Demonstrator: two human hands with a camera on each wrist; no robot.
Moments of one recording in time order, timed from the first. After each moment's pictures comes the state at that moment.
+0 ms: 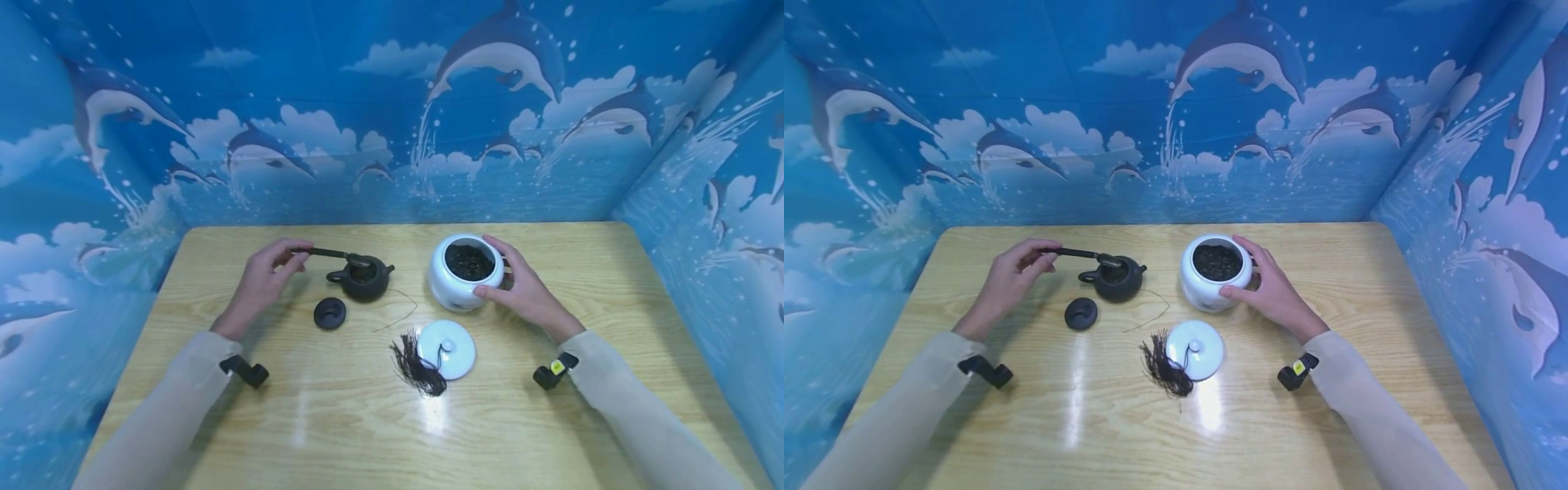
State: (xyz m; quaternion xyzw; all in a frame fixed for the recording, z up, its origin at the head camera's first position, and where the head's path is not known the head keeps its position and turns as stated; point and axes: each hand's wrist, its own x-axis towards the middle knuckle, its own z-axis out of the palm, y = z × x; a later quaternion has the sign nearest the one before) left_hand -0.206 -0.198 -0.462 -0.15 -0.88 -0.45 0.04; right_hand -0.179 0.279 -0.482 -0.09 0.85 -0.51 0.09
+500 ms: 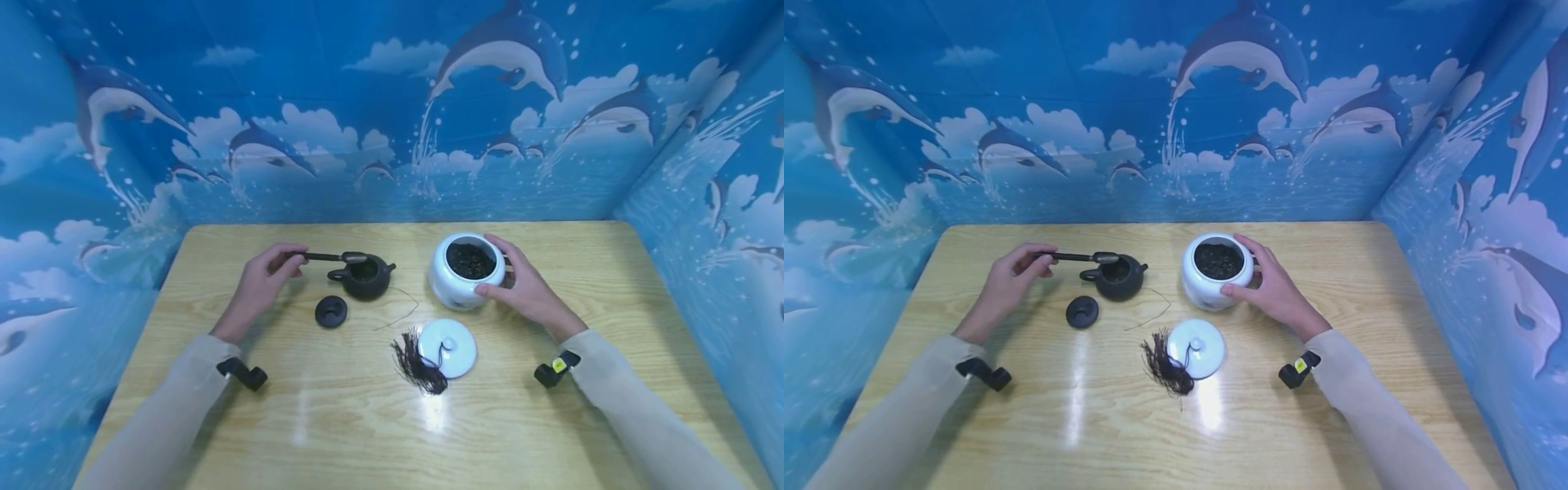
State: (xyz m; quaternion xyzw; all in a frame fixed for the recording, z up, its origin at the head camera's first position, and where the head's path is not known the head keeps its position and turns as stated) left_hand -0.203 -0.209 -0.472 -0.06 -0.85 -0.52 -0.03; right_hand -0.180 0.279 -0.481 -0.09 0.86 -0.50 0.09
